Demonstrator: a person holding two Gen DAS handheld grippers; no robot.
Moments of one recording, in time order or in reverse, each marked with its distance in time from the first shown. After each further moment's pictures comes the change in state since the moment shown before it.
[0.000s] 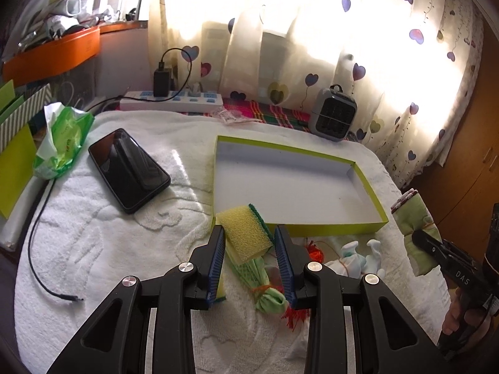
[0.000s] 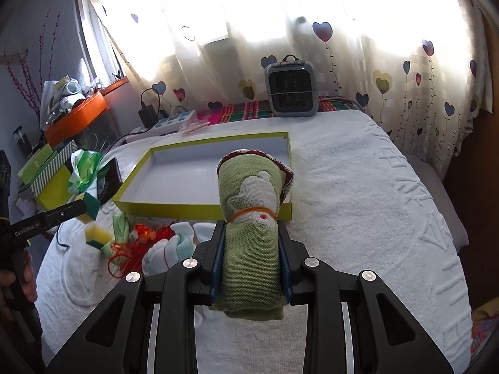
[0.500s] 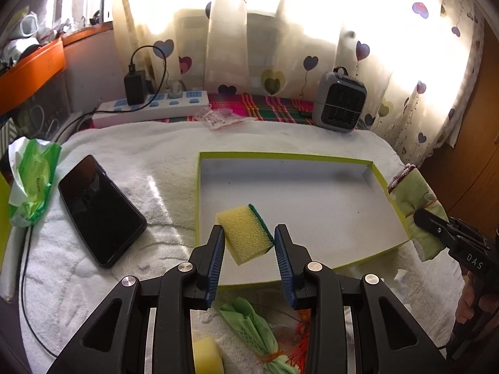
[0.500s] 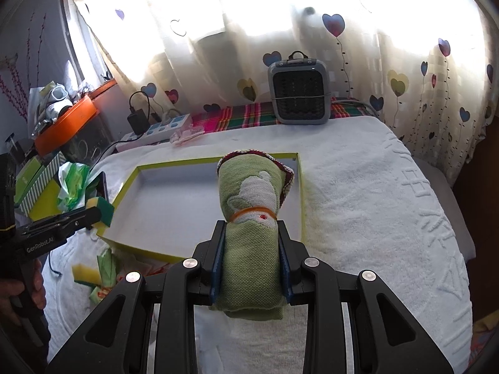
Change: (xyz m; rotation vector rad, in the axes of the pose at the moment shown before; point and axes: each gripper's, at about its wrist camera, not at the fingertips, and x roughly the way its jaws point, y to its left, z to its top) left arm 0.070 -0.012 0.046 0.087 0.074 0.018; right arm 0.054 -0.002 0.042 0.005 0.045 0.002
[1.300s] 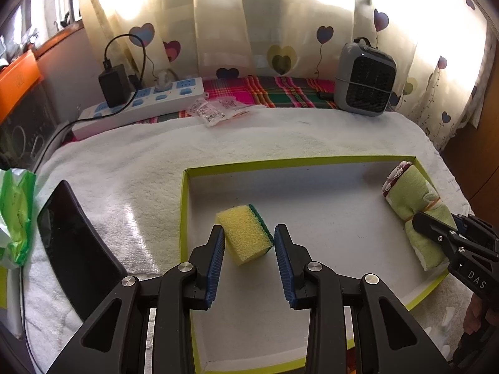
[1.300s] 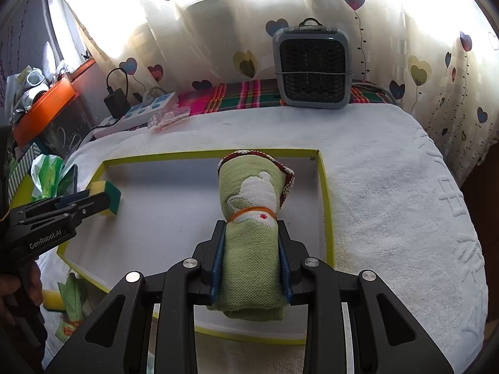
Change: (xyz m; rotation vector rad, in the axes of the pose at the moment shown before) left arm 0.073 -0.008 0.033 0.088 0.075 0.094; right arm 0.073 0.005 0.017 -0.032 0.099 -0.026
